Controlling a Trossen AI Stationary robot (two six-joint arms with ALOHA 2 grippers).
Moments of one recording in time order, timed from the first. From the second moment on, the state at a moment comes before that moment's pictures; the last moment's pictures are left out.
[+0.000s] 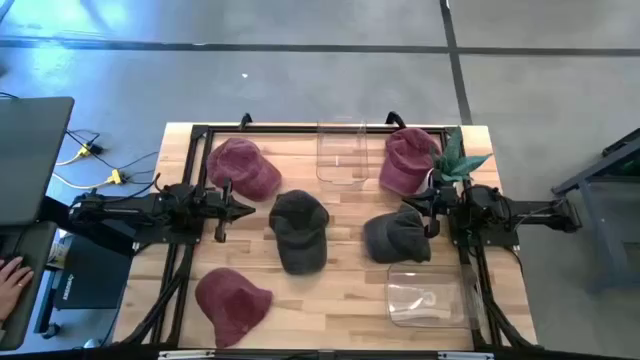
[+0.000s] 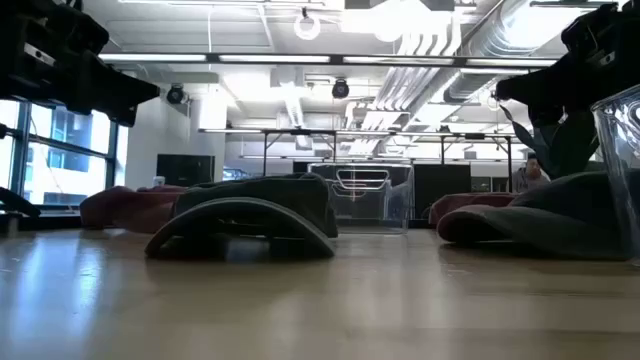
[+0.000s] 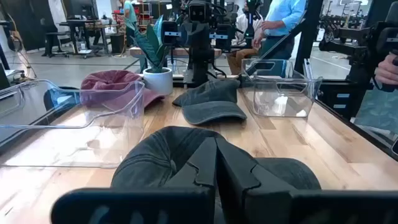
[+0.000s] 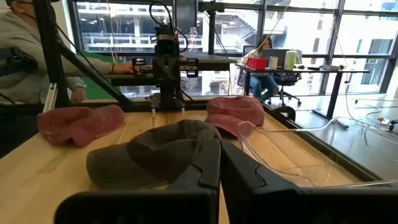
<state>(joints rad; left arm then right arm) -0.01 0.06 0.01 0.01 -0.01 -0.01 -0.01 0.01 0.01 0.05 0.14 -0.01</state>
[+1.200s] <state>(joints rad) -0.05 0.50 0.12 0.30 -0.09 -0.04 -0.01 0.01 0.01 0.05 0.15 0.00</state>
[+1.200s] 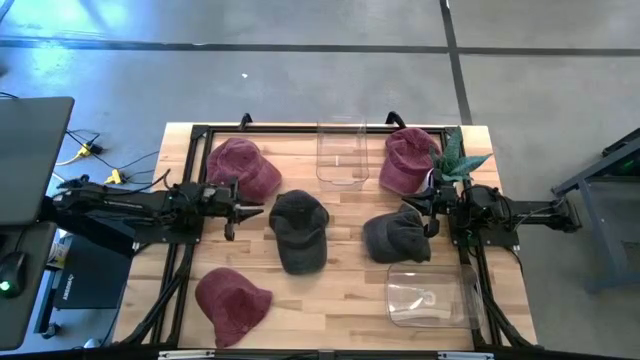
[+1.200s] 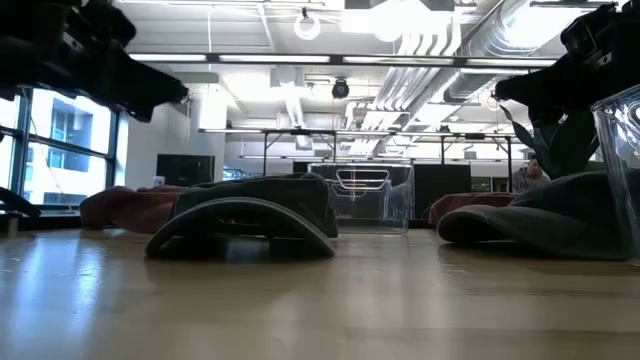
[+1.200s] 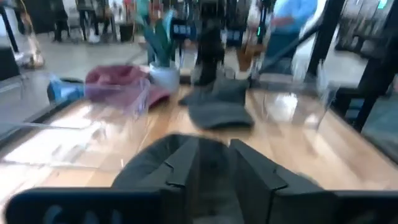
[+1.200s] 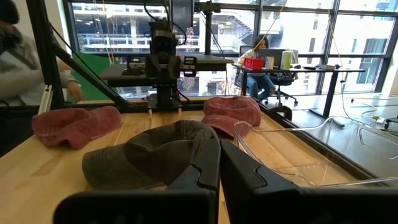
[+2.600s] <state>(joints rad) -0.71 1.45 0.93 -0.54 -0.82 -0.79 -0.01 0.01 0.01 0.05 0.11 0.11</state>
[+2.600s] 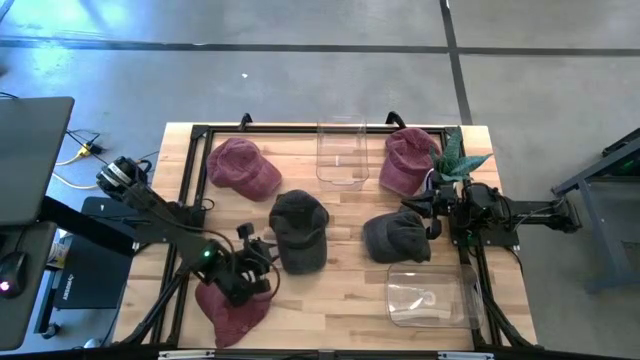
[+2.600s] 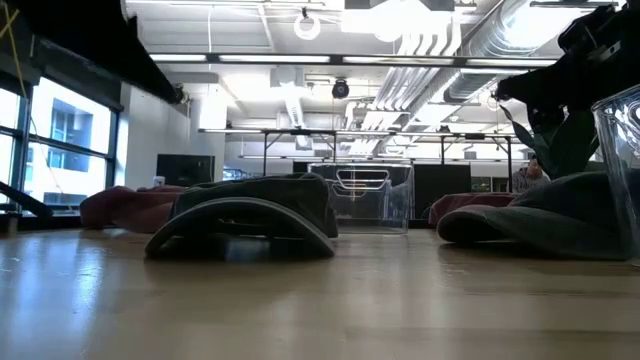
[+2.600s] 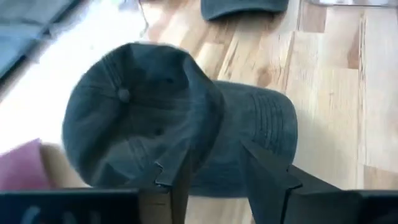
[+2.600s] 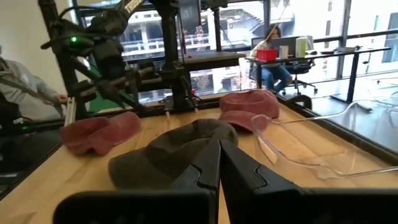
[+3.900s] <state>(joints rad) -0.63 2.14 1.53 -1.18 -1.04 -0.59 -0.01 0.03 0.01 0.07 0.11 0.07</state>
